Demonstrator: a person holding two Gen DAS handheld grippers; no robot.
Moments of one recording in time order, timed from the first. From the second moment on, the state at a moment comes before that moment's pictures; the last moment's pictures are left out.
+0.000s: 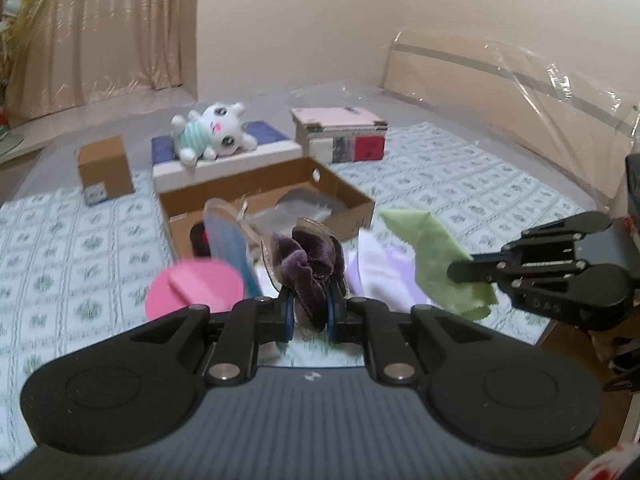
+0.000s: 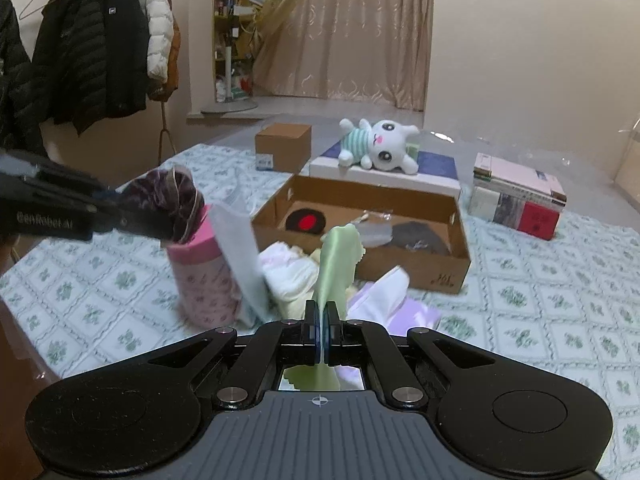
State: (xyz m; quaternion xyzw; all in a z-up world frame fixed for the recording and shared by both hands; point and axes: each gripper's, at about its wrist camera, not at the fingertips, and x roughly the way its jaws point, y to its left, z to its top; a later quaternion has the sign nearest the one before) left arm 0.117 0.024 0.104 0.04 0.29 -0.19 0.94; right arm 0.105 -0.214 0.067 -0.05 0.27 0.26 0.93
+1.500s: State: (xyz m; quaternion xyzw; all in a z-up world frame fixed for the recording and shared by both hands) left arm 0.443 0.041 0.025 0.10 0.44 -0.23 0.86; right arm 0.465 -0.123 -0.053 -0.24 0.46 0.38 0.77
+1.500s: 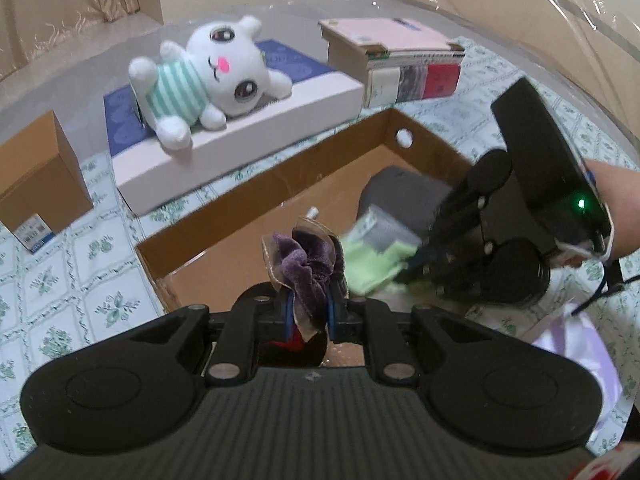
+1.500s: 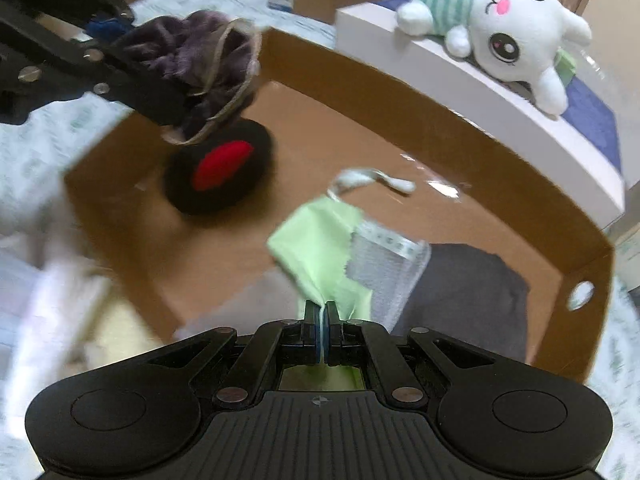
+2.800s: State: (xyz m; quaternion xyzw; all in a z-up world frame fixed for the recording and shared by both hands) left arm 0.215 0.047 0.158 0.02 0.32 -0.17 0.93; right arm 0.218 -0.227 0.115 0.07 0.30 0.31 0.90
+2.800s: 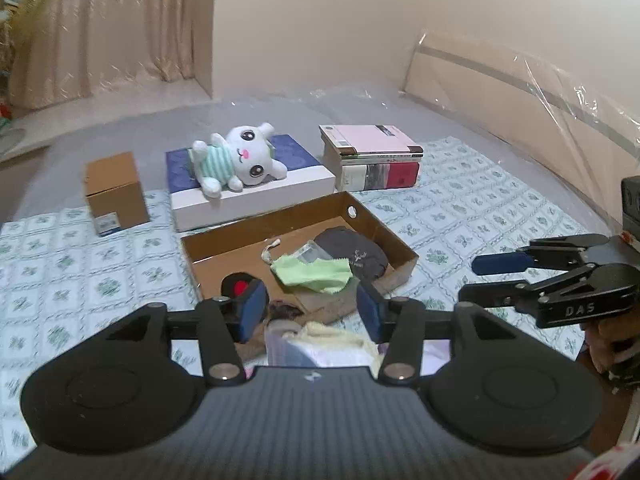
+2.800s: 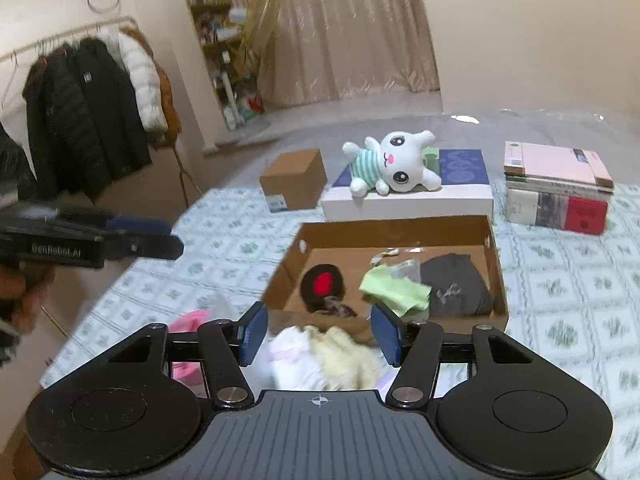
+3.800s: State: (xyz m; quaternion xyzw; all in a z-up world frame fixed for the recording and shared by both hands) left arm 0.038 0.048 0.070 -0.07 0.31 -0.05 0.95; right arm 0.067 -0.239 0.051 0.09 0.30 0.25 0.91
